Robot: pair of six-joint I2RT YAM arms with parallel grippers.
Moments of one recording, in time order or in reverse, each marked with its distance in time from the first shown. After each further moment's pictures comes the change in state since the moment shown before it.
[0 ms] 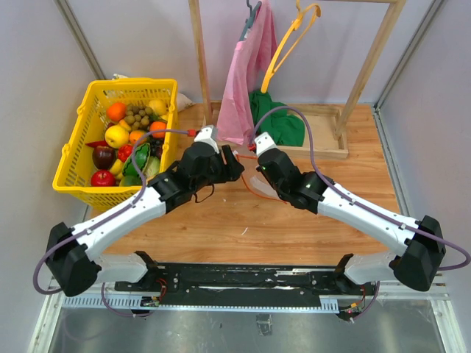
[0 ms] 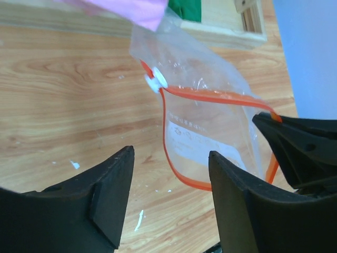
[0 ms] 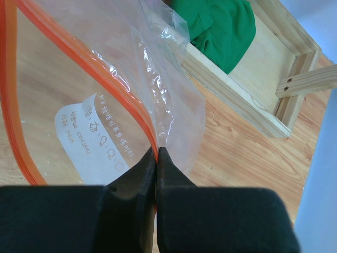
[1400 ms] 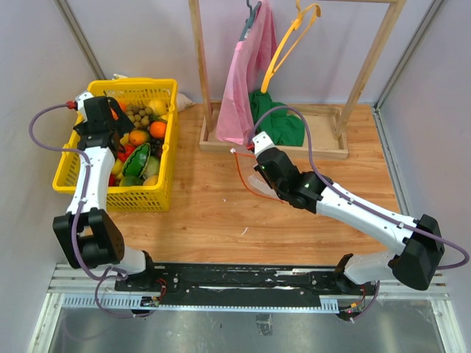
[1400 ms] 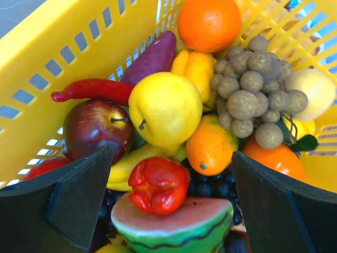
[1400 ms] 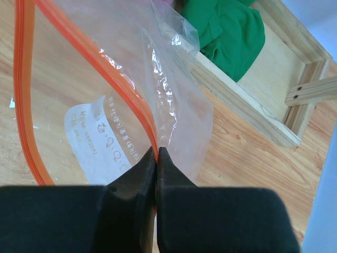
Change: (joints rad) left arm 0.963 0.159 0.323 -0.241 -0.158 0.288; right arm 0.000 0.010 0.000 0.035 -0.031 0.000
